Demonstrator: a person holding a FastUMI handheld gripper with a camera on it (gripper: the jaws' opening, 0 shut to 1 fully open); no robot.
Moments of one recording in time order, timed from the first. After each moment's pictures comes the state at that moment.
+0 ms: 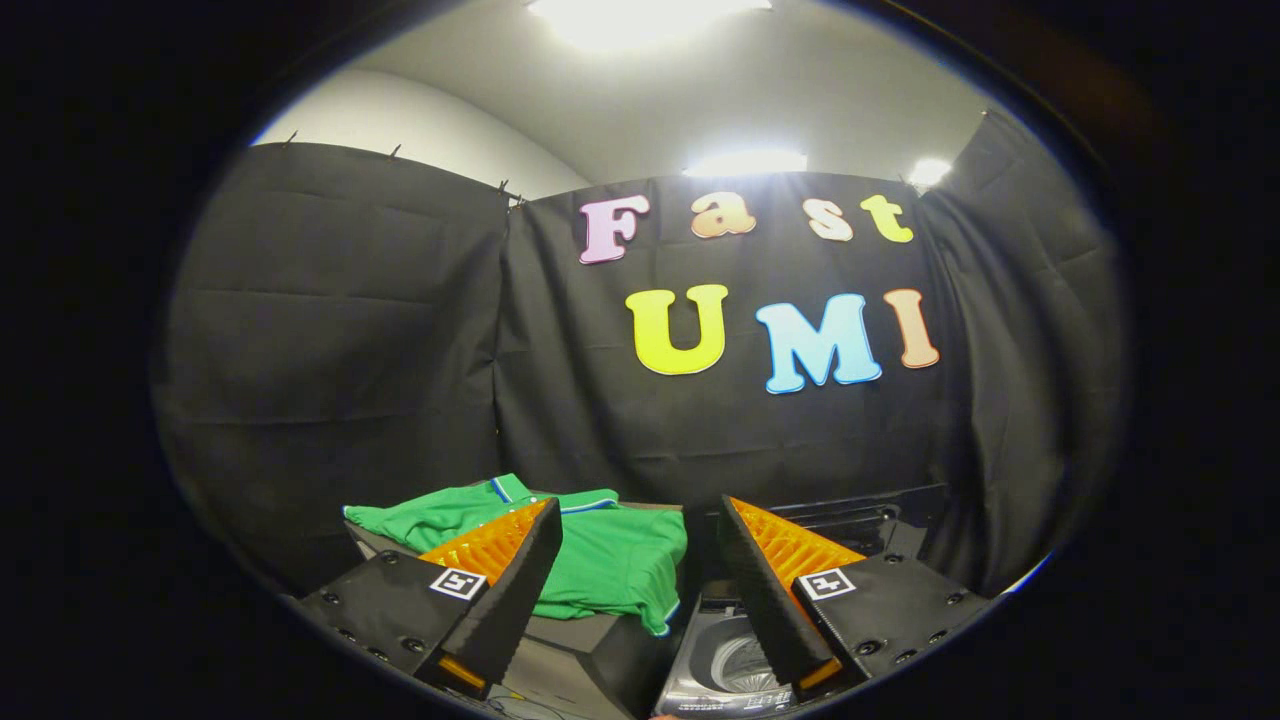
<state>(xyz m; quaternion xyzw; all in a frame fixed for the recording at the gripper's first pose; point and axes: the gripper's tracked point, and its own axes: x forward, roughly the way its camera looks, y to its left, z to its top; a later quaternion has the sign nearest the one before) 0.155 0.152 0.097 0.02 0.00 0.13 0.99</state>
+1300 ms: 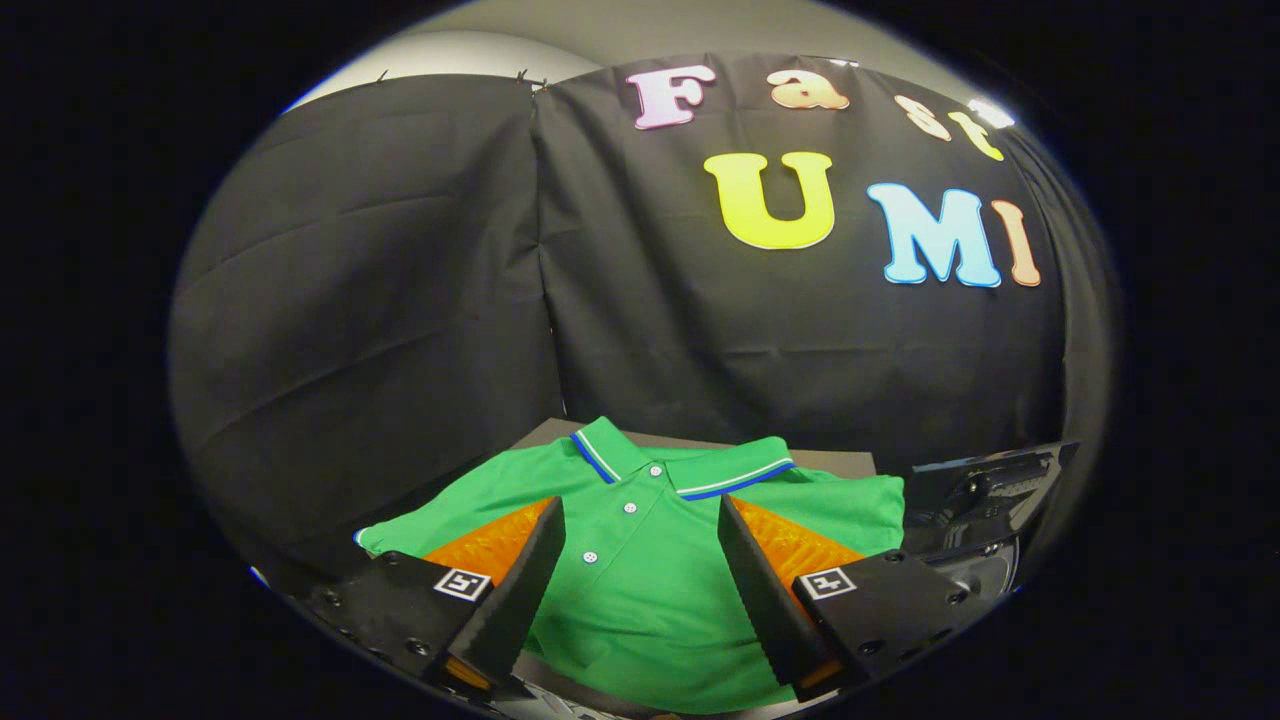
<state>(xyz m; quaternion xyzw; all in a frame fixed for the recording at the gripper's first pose) 0.269 0.338 0.038 0.01 0.21 0.19 0.96</state>
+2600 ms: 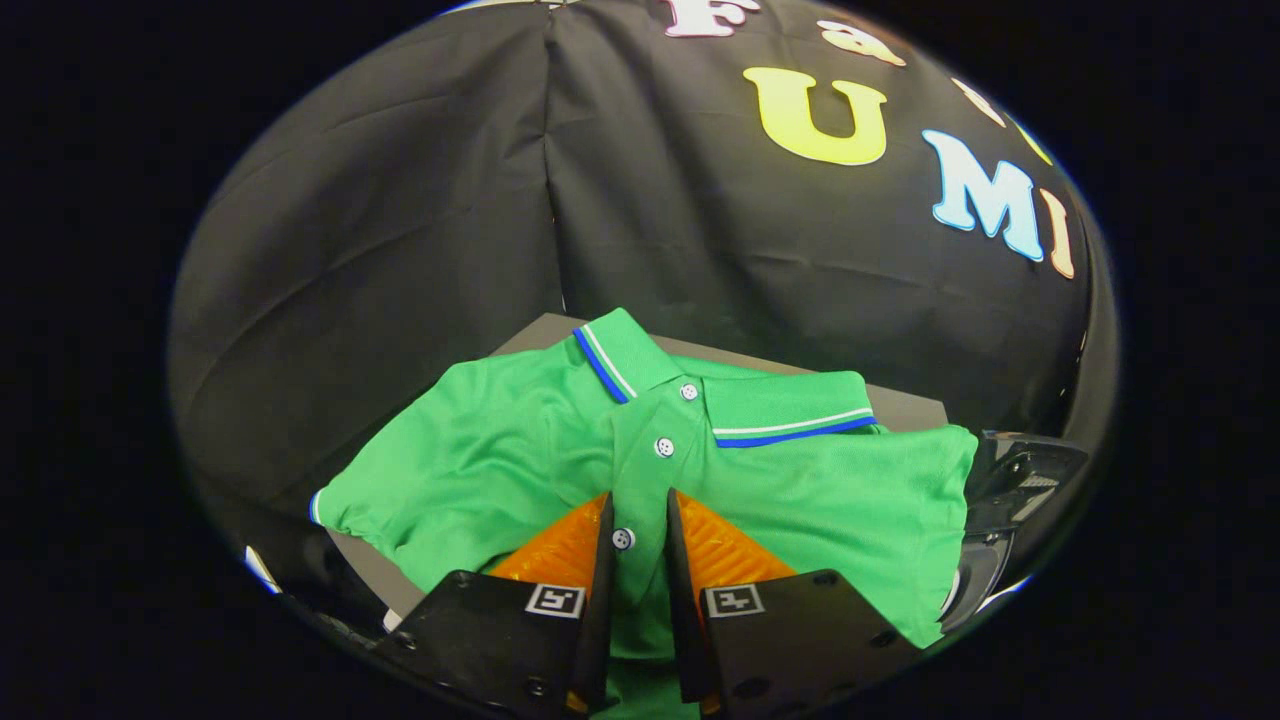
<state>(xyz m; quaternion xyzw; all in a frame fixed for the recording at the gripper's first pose) 0.283 0.366 -0.019 -0.06 0.35 0.21 0.91</state>
